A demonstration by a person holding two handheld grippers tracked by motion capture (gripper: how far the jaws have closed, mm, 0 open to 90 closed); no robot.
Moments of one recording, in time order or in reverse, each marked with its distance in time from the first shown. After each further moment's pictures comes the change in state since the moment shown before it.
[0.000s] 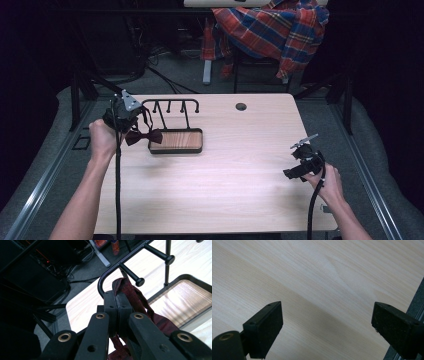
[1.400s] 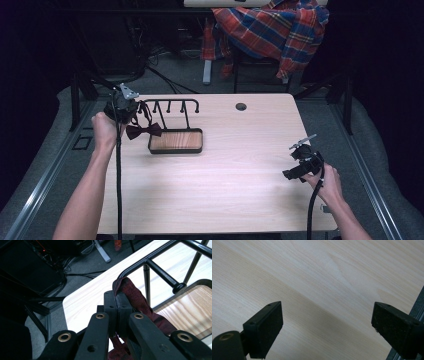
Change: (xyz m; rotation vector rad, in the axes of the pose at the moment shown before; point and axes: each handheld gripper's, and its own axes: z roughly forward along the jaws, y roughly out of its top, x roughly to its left) left arm 0.023 -0.001 0.040 0.049 -0.017 -0.074; right arm 0.002 0.001 0.002 0.023 0.011 -0.007
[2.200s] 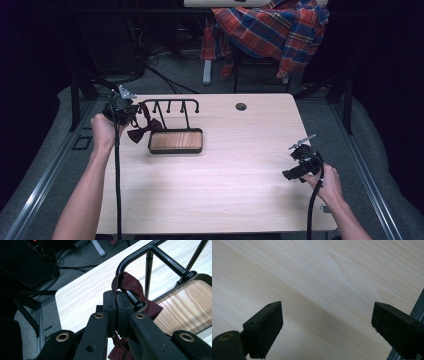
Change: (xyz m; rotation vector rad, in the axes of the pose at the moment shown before) left arm 0.007 -0.009 0.008 0.044 -0.057 -0.048; right arm 0.001 0.000 0.001 -0.003 -0.002 -0.004
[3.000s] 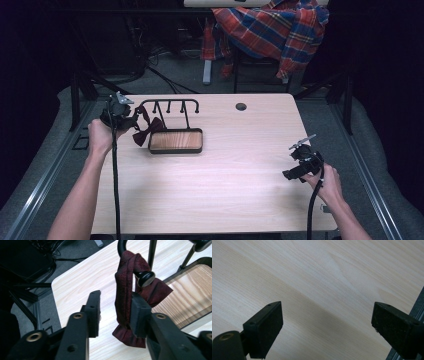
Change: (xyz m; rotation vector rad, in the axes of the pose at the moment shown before) left arm 0.003 -0.017 0.002 0.044 -0.014 -0.013; right arm 0.000 0.000 -0.001 0.008 0.003 -0.003
